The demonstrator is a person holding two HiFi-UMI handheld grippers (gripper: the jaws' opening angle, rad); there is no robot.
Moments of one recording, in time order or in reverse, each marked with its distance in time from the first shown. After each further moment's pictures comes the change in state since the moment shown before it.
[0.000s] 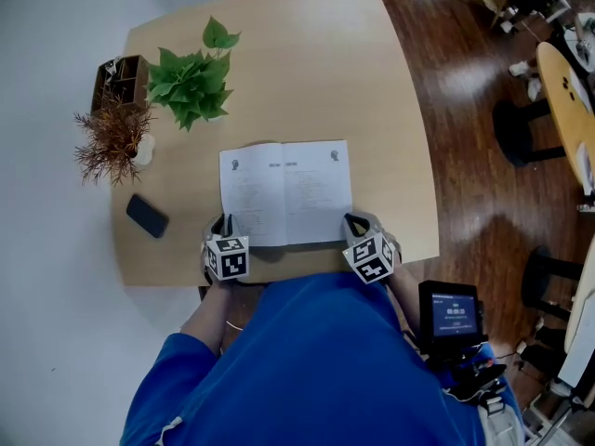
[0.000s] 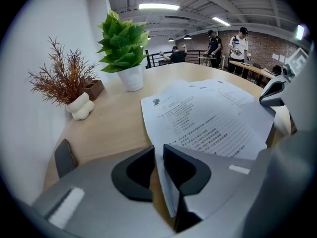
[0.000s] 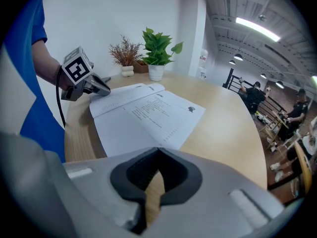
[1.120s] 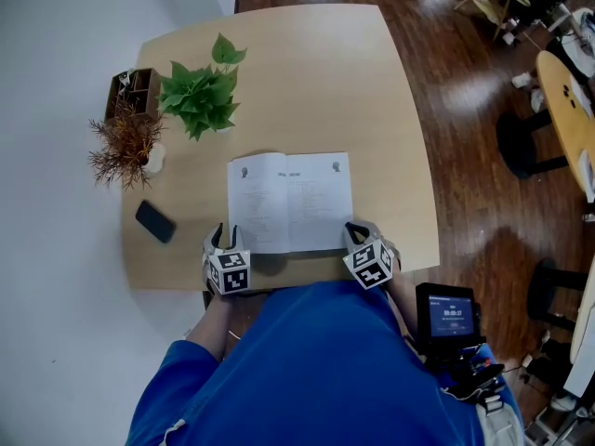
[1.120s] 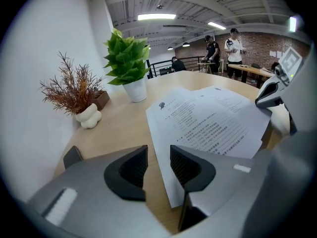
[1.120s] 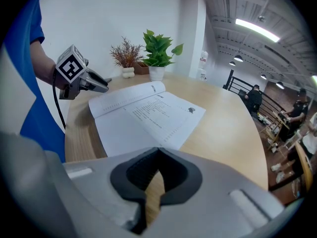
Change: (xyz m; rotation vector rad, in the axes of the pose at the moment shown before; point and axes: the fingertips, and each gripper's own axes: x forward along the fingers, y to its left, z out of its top) left arm -0.023 0.007 0.008 0.021 -0.110 0.050; right arm 0.003 0.001 -0.001 -0.004 -0.018 0.003
